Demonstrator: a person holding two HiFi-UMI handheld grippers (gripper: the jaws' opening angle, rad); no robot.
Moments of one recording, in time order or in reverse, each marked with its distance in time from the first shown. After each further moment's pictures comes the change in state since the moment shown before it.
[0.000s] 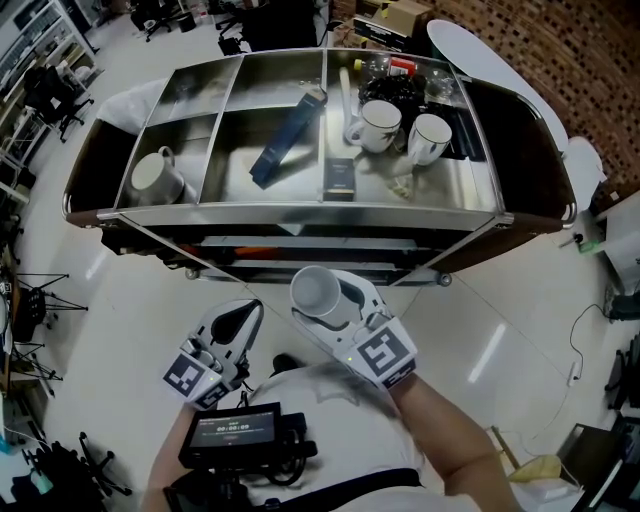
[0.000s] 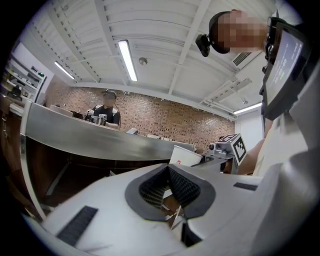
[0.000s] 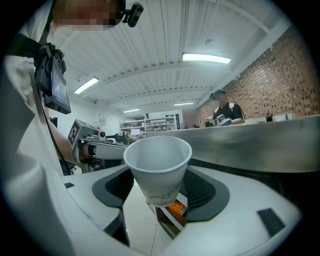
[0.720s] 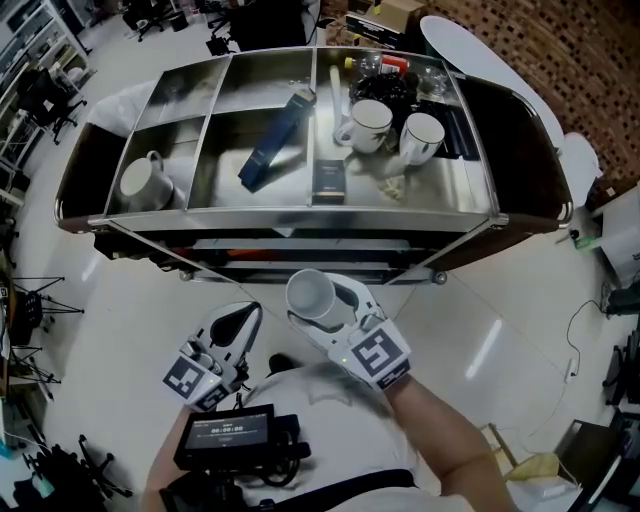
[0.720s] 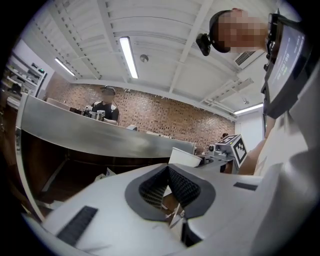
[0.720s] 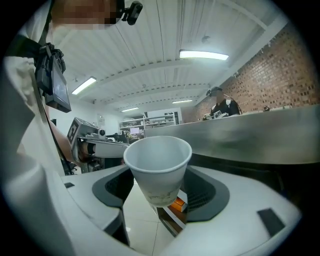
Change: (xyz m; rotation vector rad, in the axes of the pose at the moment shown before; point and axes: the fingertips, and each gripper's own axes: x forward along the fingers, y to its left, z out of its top) left arm 0.014 0.000 -0.008 -0.012 0.015 0.001; right arm -0.002 -0.009 -0.013 0.027 0.026 0.000
